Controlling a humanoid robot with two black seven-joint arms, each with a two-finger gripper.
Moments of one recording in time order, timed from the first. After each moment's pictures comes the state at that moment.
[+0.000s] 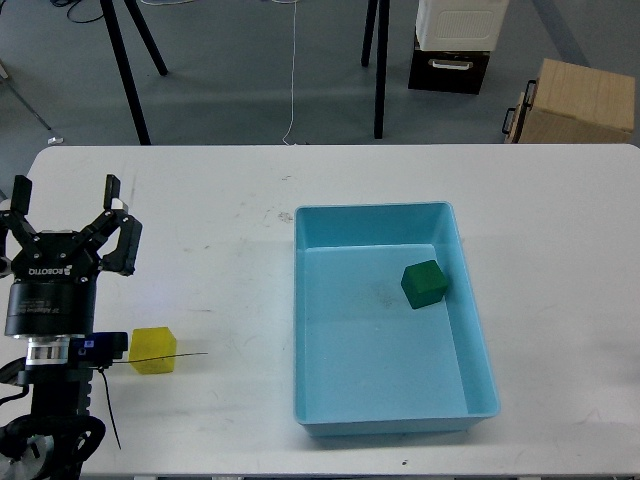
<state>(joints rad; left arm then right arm) 0.14 -0.01 -1.59 -1.61 -0.14 -0.49 -0.18 -0.35 -0.50 1.60 1.45 0.54 0.49 -0.07</state>
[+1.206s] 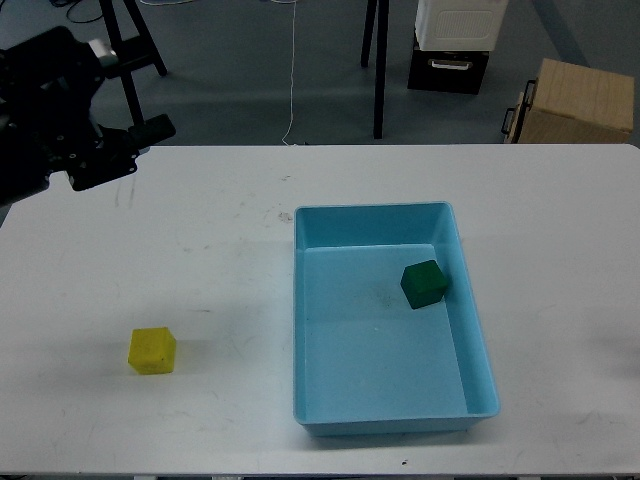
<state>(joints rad) -1.31 1.01 -0.05 -1.62 0.64 -0.49 -0.24 -0.32 -0.45 1.64 1.46 0.48 0.49 -0.07</state>
